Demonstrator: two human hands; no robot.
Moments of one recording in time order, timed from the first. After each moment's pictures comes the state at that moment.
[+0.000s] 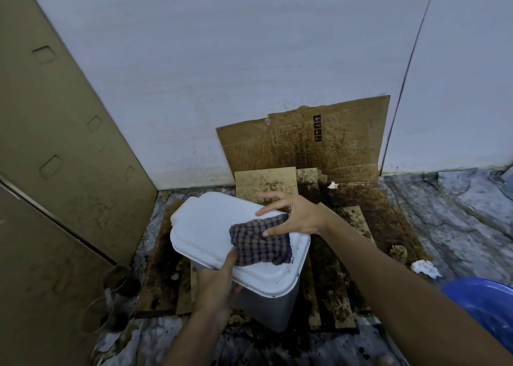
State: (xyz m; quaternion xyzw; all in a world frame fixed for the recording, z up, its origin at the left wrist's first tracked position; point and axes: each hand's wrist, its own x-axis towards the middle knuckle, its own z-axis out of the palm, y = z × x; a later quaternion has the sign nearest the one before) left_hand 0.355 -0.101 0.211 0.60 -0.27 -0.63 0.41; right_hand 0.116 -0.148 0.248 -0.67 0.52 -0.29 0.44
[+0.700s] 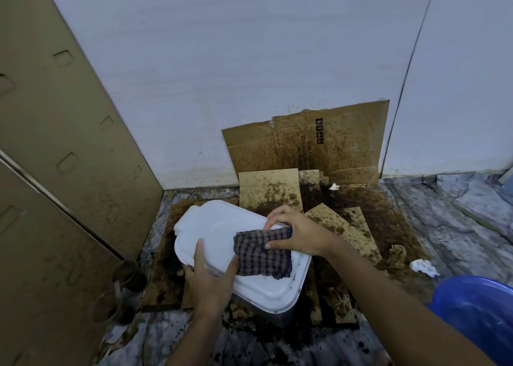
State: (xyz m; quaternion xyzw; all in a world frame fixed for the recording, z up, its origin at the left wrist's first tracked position) left_hand 0.386 -0.084 0.207 0.67 -0.49 -0.43 0.36; right_hand 0.142 -0.101 0.239 -0.68 0.55 -0.27 0.40
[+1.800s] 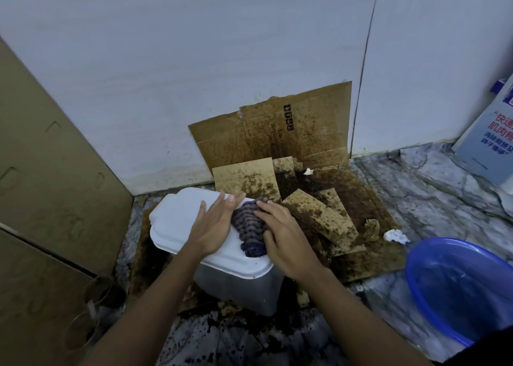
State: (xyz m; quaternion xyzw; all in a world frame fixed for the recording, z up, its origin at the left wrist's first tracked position) left_hand 0.336 -0.181 0.241 0.42 -0.85 -0.30 0.08; right_hand 0.178 -0.053 0.210 -0.63 0.67 -0.38 0.11
